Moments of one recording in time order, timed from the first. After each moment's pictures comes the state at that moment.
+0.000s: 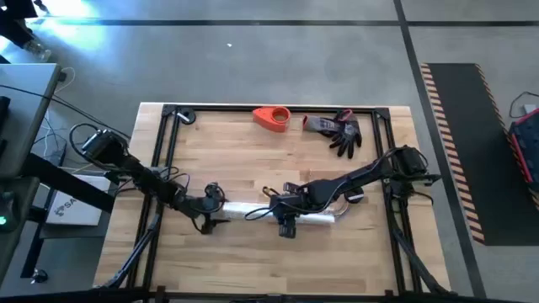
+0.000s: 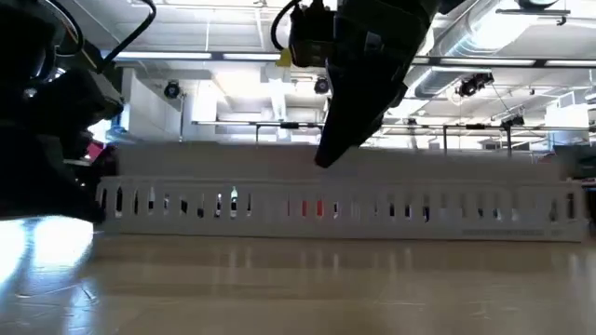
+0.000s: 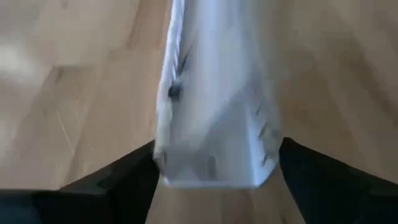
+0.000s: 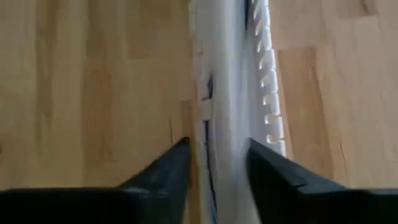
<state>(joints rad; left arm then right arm) -0.52 1.43 0.17 0.62 -0.39 -0.29 0.26 1.93 1.34 -0.50 0.07 0.35</state>
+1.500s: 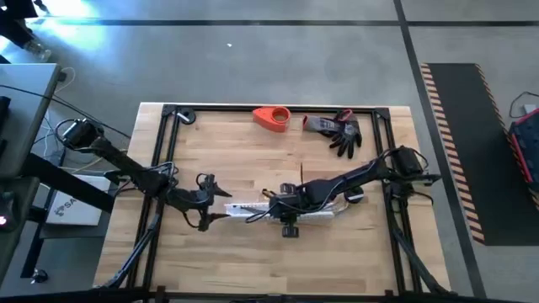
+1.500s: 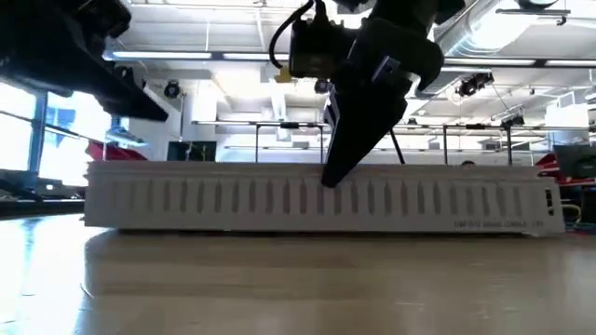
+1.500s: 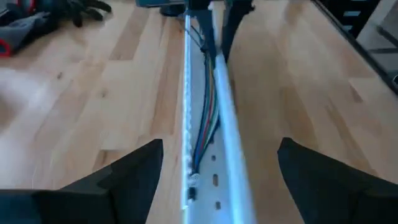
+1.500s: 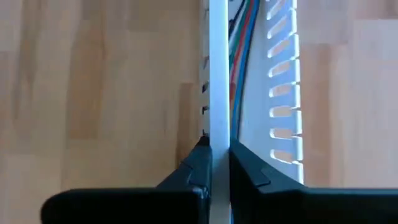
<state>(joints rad) -0.52 1.04 0.40 0.10 -0.45 -0.26 0.25 1.95 1.37 -0.57 0.09 0.20</state>
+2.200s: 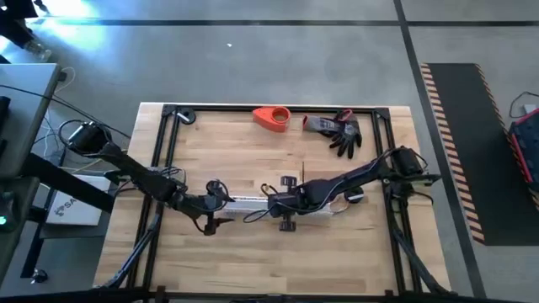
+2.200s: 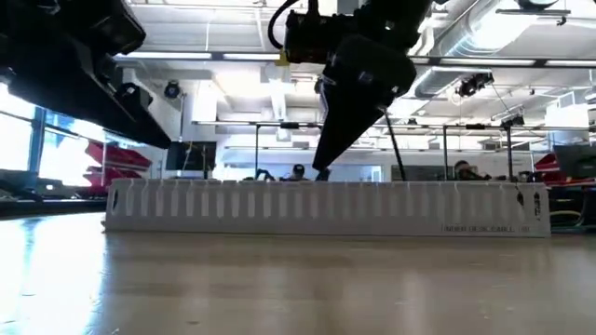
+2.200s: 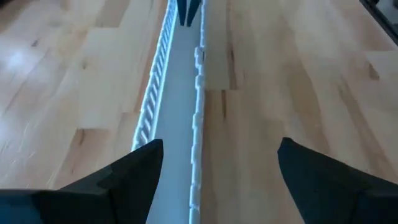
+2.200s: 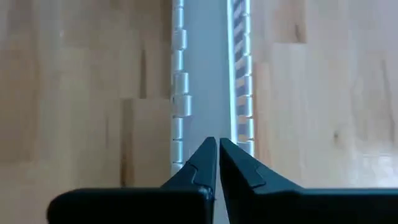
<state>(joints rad) -0.52 1.24 0.42 0.16 -0.42 -0.31 0.26 1.96 1.41 -0.60 0.21 0.20</state>
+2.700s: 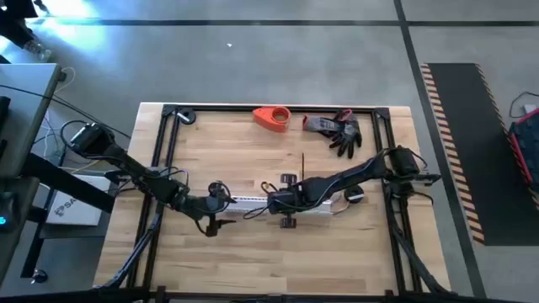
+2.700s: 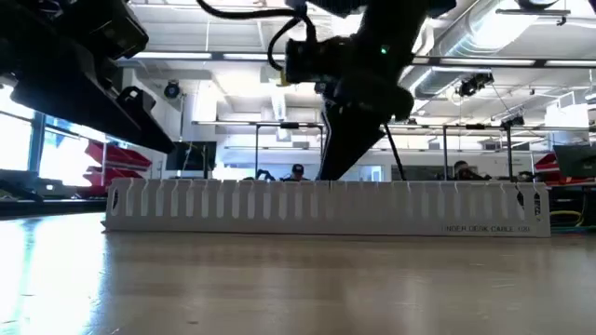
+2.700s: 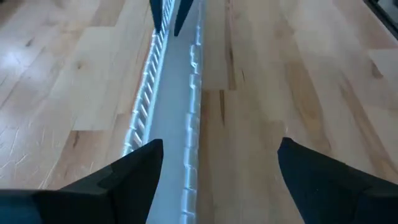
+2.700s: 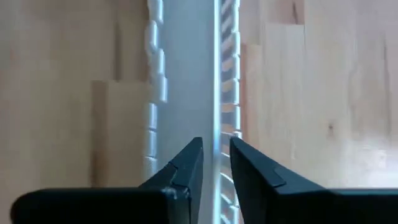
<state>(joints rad) -0.52 1.26 0.42 0.19 -0.42 -0.31 0.24 2.01 1.41 -0.62 0.26 0.10</state>
